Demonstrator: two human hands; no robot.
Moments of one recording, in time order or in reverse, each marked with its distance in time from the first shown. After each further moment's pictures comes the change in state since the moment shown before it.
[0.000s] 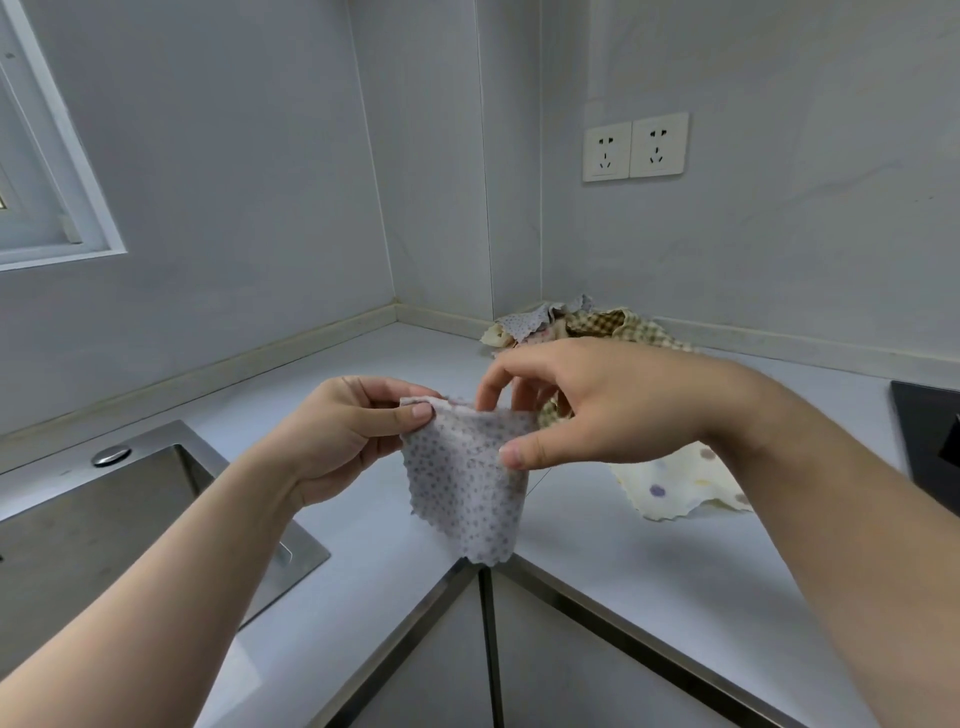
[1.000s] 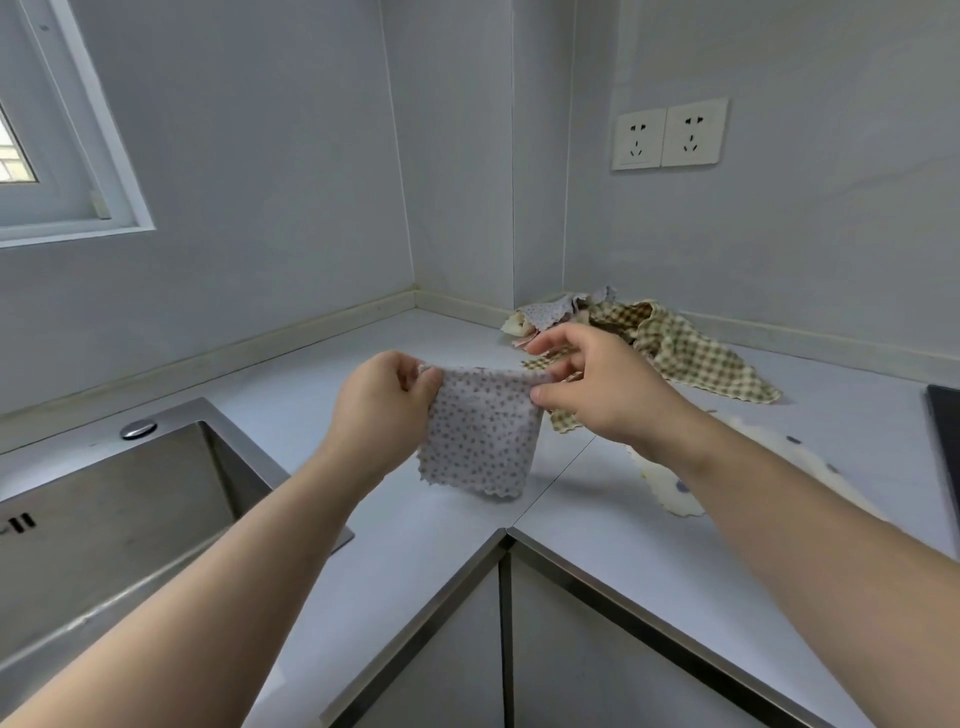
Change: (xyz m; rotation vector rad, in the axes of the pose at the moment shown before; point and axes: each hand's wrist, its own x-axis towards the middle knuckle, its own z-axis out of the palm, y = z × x) left_hand 0.013 -0.019 0.010 0.826 0.533 0.238; right_hand 0.045 0.042 0.051 0.526 0.494 0.304
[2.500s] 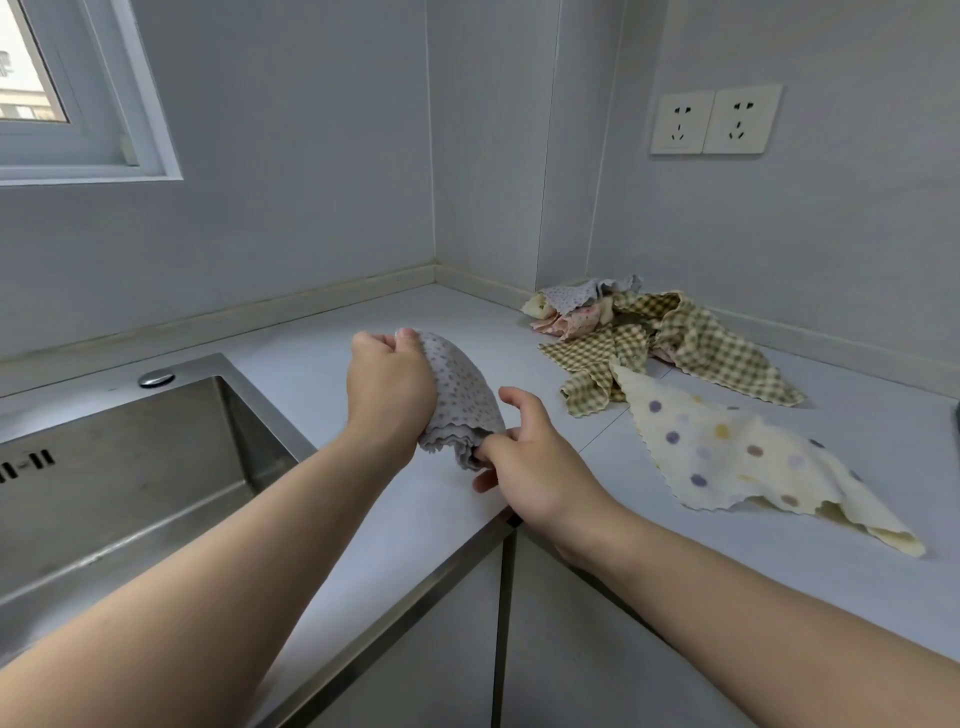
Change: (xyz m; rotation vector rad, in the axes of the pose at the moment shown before) left_hand 0.007 -0.018 0.019 -0.397 0.259 -0.342; right_hand -0.048 0.001 0.085 0.147 -0.179 0.198
